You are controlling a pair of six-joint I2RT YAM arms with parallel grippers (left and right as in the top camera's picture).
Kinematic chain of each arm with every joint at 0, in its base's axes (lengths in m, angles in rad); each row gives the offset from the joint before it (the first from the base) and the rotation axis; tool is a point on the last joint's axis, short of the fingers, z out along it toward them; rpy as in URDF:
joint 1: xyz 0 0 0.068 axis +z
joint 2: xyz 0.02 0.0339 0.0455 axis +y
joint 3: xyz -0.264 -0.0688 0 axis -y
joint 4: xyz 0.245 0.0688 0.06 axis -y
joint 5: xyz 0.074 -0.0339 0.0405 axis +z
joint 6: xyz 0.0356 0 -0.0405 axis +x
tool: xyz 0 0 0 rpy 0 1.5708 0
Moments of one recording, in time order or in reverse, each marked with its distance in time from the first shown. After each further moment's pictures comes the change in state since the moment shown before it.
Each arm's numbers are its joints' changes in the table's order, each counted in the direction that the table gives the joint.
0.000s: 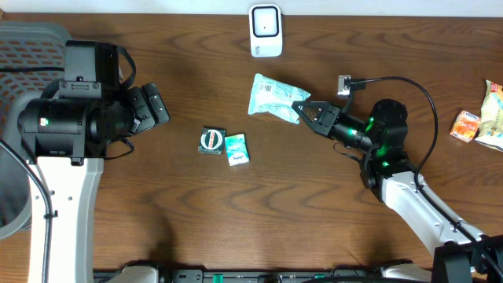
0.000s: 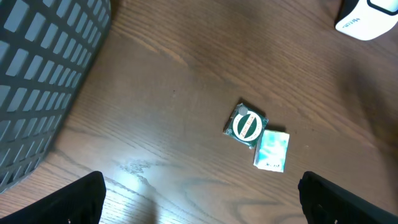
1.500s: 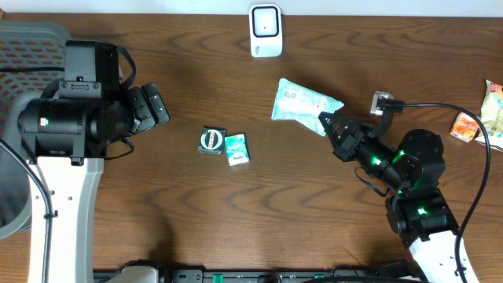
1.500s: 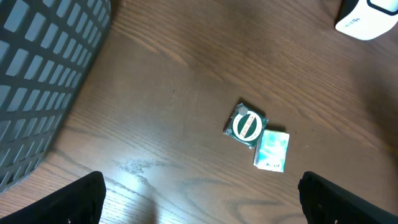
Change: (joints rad) left arm 0.000 0.000 0.000 0.000 0.000 0.000; right arm 0.010 -0.502 -0.002 -0.501 -0.265 -0.212
